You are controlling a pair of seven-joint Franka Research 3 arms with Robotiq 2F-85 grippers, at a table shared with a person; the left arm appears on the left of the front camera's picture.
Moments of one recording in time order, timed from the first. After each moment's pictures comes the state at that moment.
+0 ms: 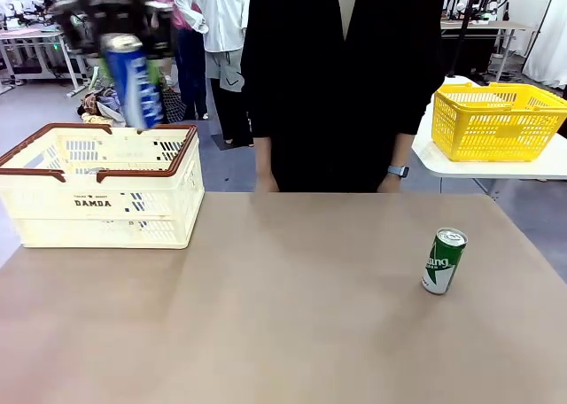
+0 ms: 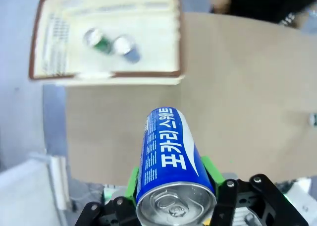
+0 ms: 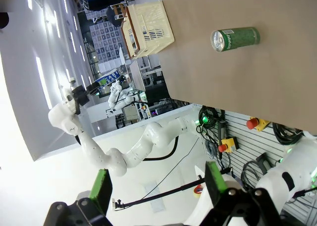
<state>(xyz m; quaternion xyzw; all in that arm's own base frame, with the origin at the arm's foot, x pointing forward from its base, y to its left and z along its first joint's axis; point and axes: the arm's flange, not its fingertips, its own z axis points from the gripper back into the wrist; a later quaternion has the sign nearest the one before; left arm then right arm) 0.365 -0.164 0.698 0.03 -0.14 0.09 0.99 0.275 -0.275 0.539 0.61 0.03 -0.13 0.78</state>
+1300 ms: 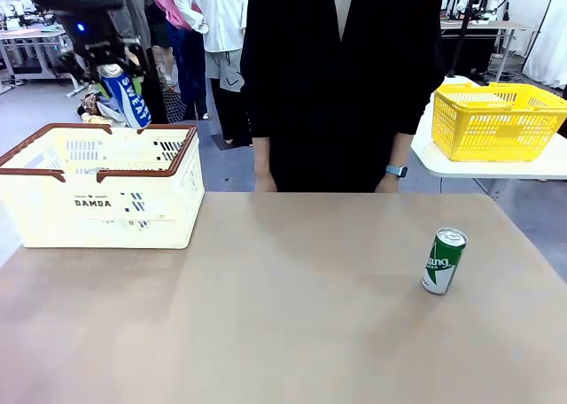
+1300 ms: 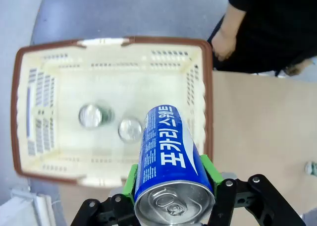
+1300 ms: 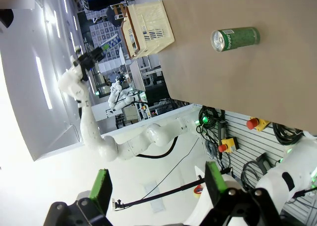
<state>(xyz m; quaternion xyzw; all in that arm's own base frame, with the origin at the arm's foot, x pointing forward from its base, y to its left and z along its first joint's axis) 0.538 -0.088 0.626 -0.04 -0.19 0.06 0.98 0.275 -0.275 0.539 0.61 0.03 -0.13 0.78</state>
